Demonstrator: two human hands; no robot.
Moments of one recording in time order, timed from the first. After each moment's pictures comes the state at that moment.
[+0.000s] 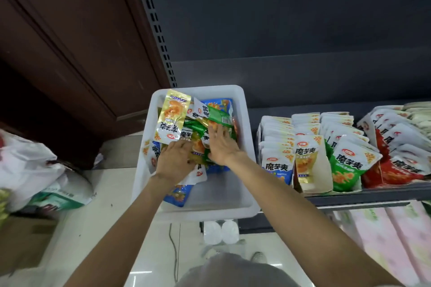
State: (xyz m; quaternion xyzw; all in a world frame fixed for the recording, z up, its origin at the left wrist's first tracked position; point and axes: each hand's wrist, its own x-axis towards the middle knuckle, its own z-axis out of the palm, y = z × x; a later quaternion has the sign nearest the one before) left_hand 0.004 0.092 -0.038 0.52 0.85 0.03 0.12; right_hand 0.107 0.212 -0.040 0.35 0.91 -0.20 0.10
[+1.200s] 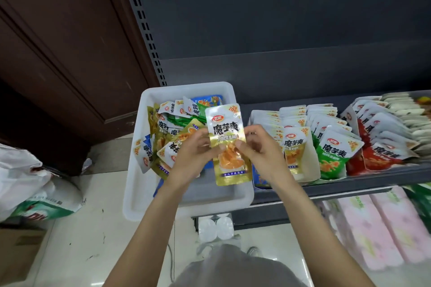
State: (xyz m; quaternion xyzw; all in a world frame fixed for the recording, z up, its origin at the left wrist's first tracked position) left_hand 0.086 0.090 0.047 0.34 0.64 0.54 0.43; right_hand 0.232 0.174 0.046 0.39 0.69 -0.54 -0.26
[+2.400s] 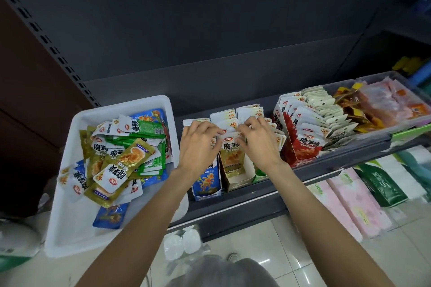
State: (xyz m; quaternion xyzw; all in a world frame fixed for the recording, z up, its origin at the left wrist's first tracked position) left_hand 0.195 0.212 0.012 0.66 0.71 0.26 -0.03; right_hand 0.353 0.287 0.002 0.43 0.88 0.01 -0.21
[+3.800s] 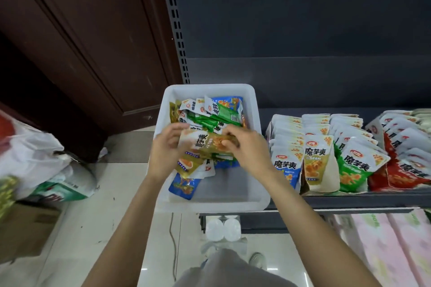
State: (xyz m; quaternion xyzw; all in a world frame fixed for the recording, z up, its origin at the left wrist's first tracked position) left_hand 0.011 0.051 0.023 0.33 0.72 0.56 0.23; right_hand 0.167 0.179 0.017 0.29 0.90 -0.25 -0.23
